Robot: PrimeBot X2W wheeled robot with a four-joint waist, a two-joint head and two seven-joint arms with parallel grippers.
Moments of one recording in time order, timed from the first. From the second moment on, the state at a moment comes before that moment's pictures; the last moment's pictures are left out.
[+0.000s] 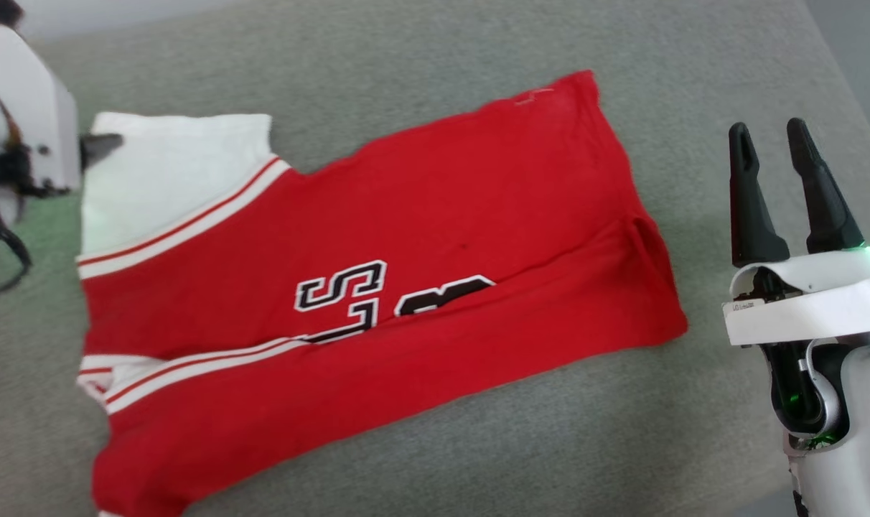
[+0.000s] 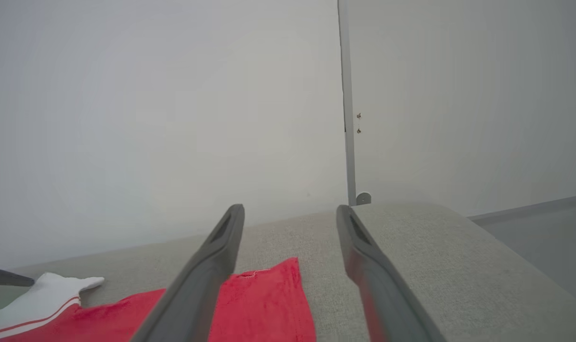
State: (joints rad) left arm -1.26 0.70 -0.83 0.87 -1.06 -0.12 0.71; right arm -0.42 -0.15 0.08 0.04 0.47 0.13 -0.18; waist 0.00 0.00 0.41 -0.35
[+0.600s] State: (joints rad) left arm -1.32 0.65 -0.86 0.87 -1.13 -0.13 0.79; right arm -0.49 -0.20 0.14 0.01 0.54 0.13 -0.06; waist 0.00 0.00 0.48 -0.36
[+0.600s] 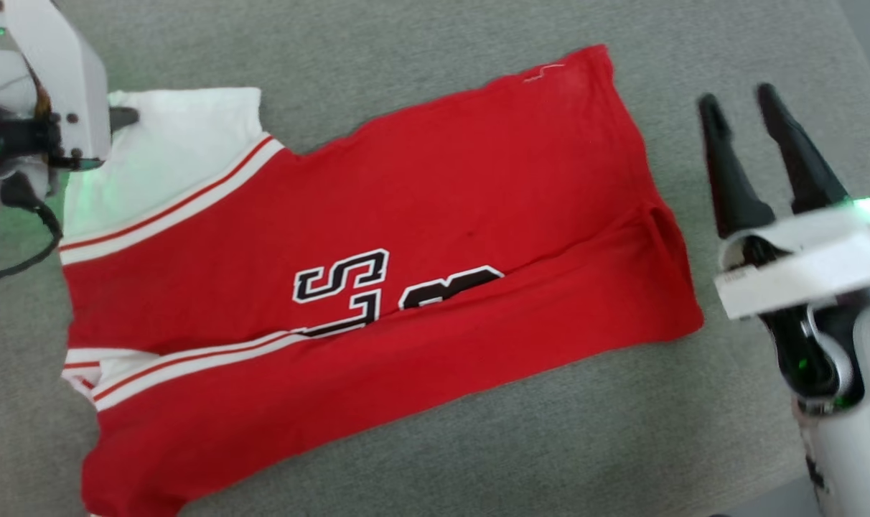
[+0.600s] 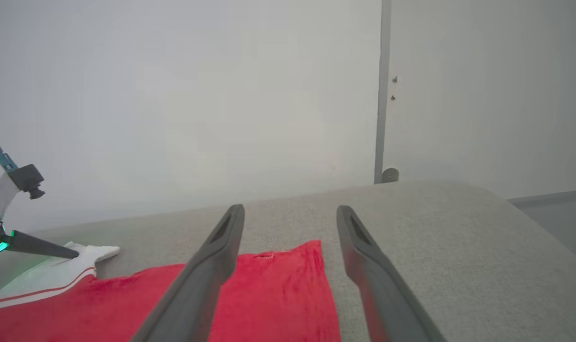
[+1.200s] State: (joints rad) left arm -1.34 0.62 -0.92 0.76 -1.19 -0.13 0.76; right arm -1.08 -0.37 0.38 0.59 0.73 0.13 0.78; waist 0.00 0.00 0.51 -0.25
